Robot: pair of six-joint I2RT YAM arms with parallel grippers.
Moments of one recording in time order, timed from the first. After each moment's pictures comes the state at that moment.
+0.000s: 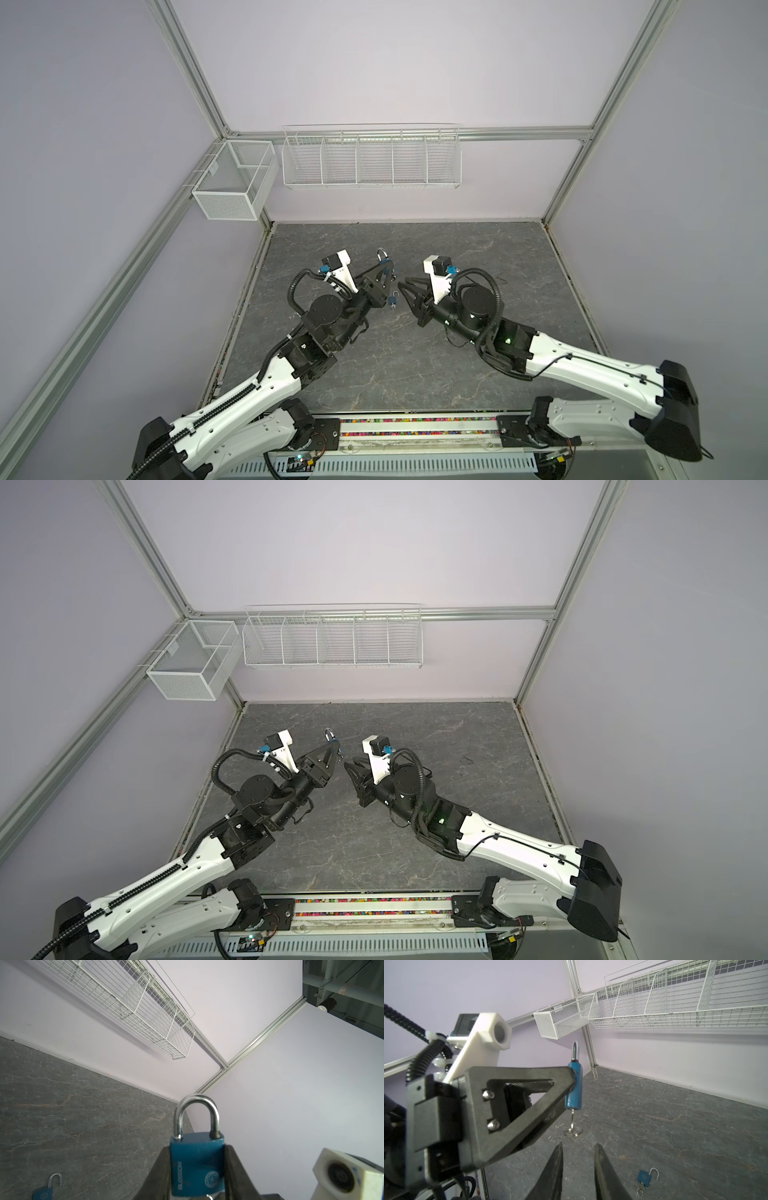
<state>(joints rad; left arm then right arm) -0.86 0.91 0.69 0.34 -0.24 -0.80 1.06 1.20 0.92 0.23 0.17 0.31</state>
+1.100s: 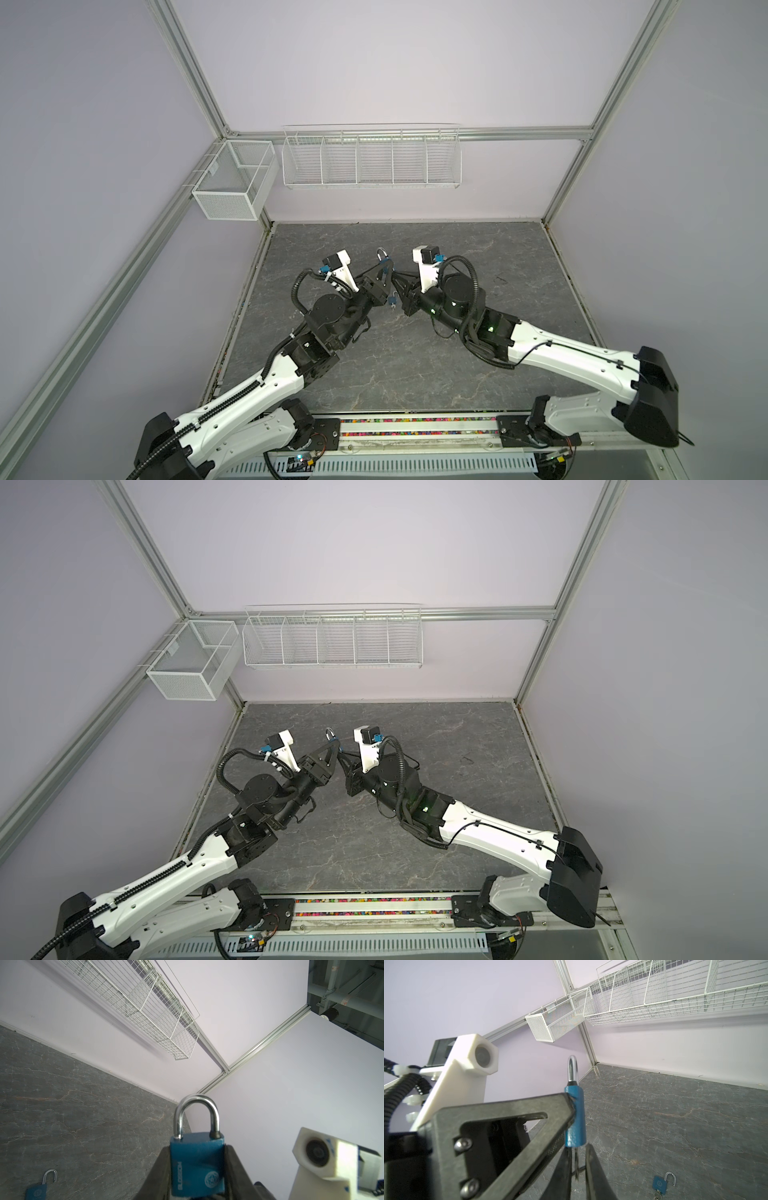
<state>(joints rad) -0.86 0.94 0.69 0.36 -0.26 -0.85 1.04 1.33 1.02 0.22 0.18 0.41</state>
